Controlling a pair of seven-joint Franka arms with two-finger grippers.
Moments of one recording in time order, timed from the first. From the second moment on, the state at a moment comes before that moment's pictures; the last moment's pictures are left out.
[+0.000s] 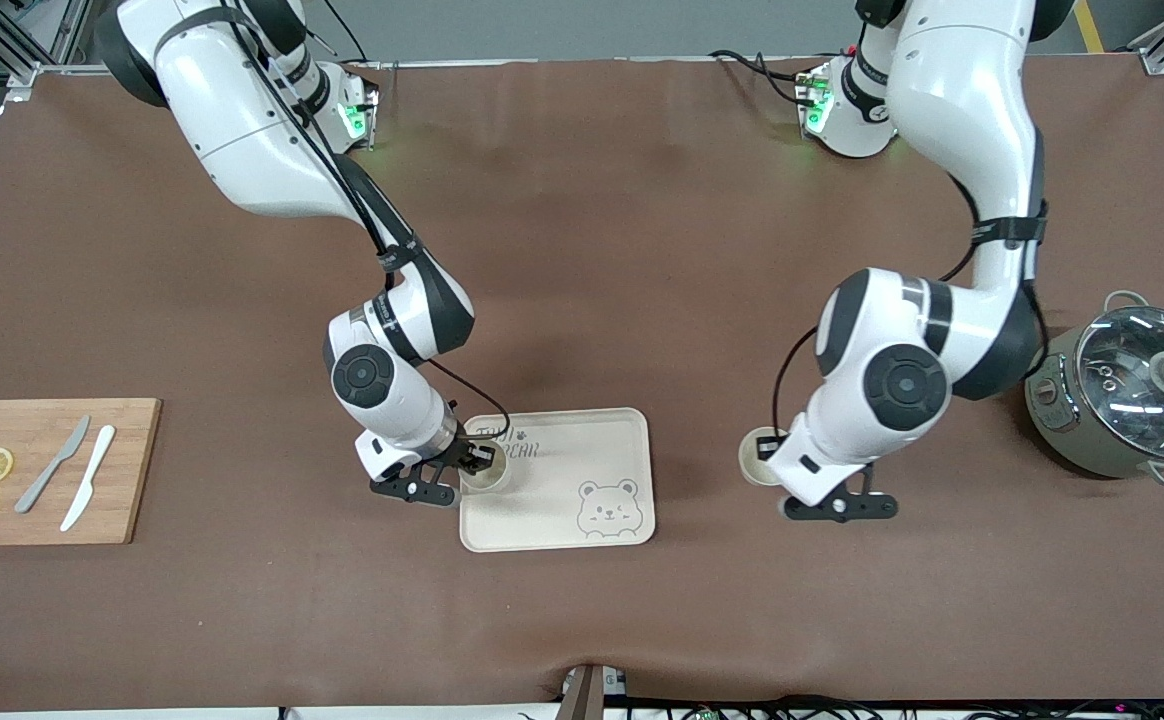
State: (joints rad) left arm -0.48 0.69 0.23 -1.24 -0.14 1.89 -0.26; right arm 0.35 0.80 0.12 -1.45 0.00 2.40 0.63
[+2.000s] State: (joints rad) left arm -0.23 0.85 0.23 -1.28 -0.16 1.92 -0.04; right arm -0.15 0.86 0.12 -1.28 0.00 2.15 -0.36
